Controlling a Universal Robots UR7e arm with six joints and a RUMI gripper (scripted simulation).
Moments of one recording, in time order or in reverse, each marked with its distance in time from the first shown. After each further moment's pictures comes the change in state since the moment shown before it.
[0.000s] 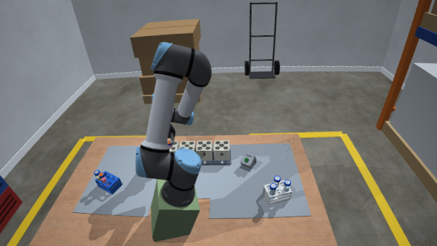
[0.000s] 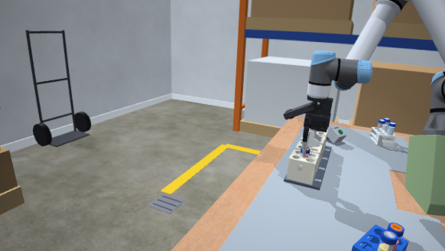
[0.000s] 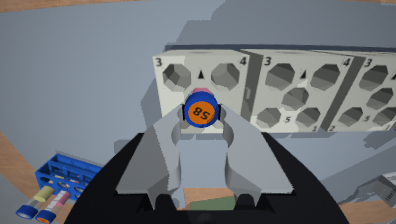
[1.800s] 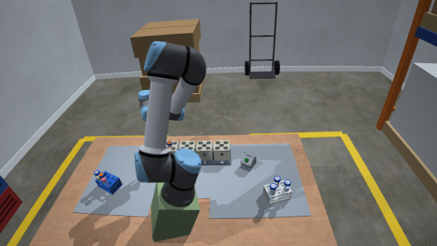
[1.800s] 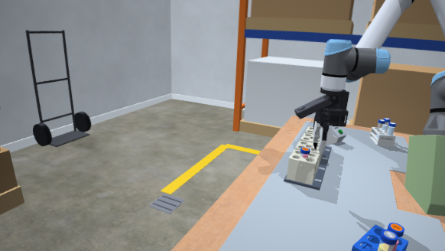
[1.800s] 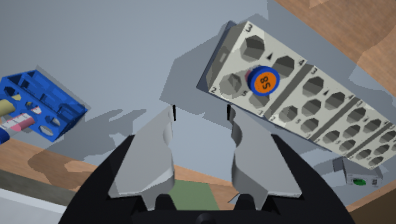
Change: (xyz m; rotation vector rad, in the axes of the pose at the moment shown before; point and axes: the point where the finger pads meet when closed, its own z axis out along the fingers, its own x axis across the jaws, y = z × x) arm -0.061 0.049 -0.040 -0.004 0.004 -0.465
